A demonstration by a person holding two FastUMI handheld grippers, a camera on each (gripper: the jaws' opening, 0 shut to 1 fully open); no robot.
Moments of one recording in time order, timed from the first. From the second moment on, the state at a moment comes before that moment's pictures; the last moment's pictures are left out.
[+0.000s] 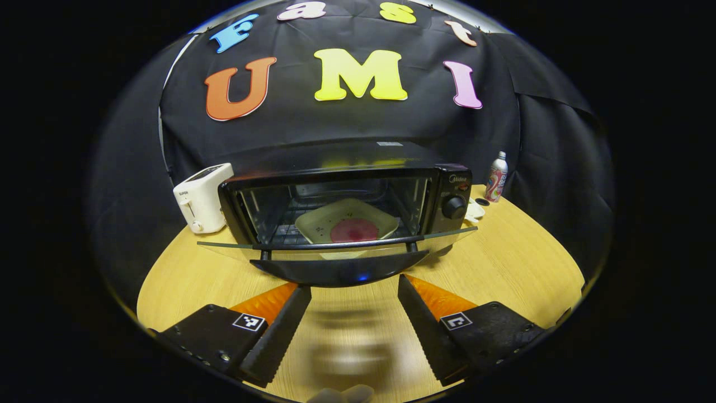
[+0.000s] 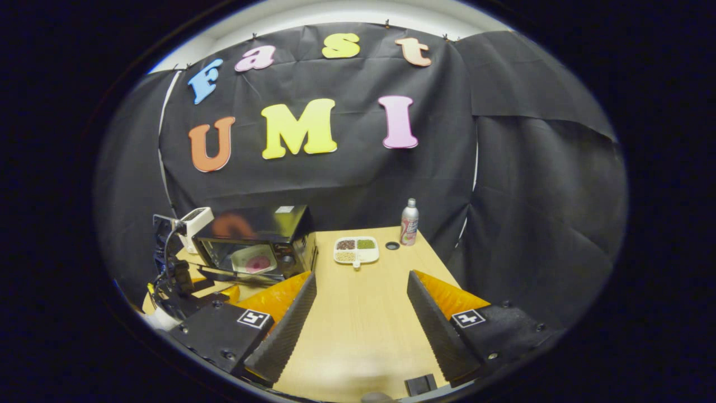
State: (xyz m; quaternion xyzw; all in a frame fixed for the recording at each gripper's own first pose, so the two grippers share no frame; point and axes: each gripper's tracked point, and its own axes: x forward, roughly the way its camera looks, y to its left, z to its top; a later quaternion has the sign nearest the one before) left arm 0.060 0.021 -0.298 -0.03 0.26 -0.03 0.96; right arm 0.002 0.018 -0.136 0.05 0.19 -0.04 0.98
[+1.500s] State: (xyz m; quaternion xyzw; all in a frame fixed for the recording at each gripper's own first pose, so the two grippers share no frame) left arm 0.093 0.027 -0.240 -0.03 0.21 -0.03 0.98; right arm 0.017 0.023 -0.111 0.02 0.17 -0.03 0.99
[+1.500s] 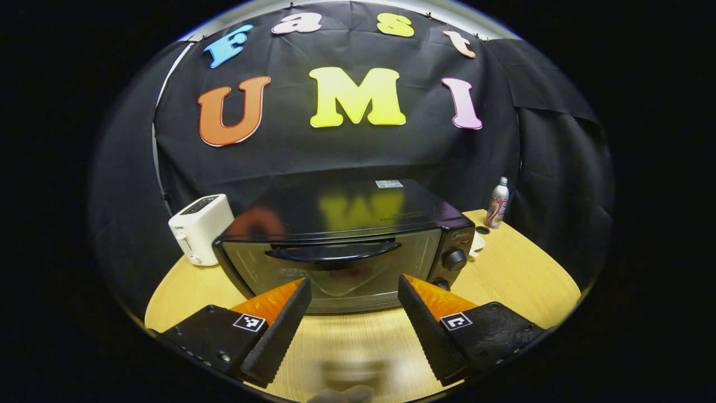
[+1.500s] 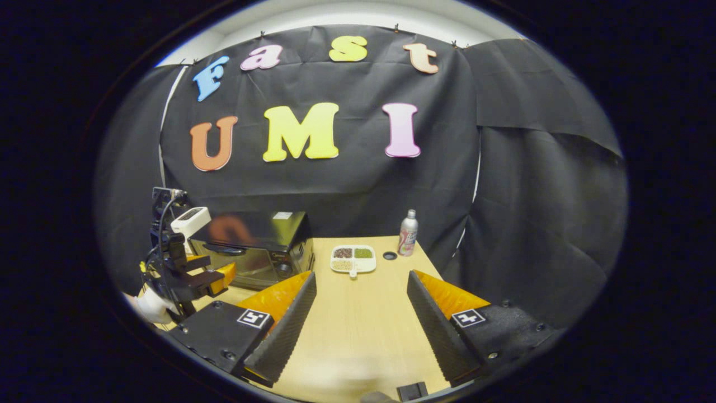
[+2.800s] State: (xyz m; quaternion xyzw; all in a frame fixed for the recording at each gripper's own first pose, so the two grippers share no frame) left arm -0.120 0.010 0.009 -0.02 0.01 0.08 1.00; right arm -0.086 -0.035 -0.007 0.03 0.01 0.06 1.00
